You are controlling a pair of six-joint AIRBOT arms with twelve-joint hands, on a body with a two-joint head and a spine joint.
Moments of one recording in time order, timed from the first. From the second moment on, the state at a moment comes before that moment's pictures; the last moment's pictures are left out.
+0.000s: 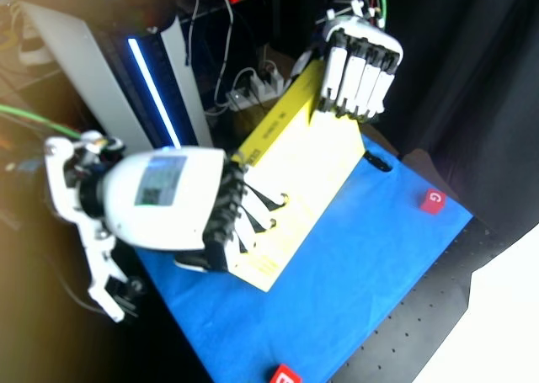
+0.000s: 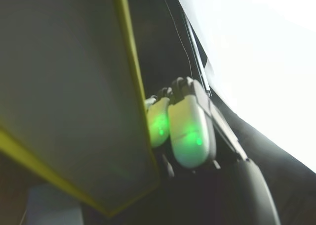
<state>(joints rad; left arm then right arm) 0.82 -0.92 0.93 -0.03 -1.24 1.10 -0.56 -0.90 1.02 -0.12 0.65 -0.96</state>
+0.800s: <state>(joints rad) 1.06 -0.80 0.85 -0.34 -1.44 1.15 -0.58 -0.68 0.89 -0.10 0.70 -0.98</state>
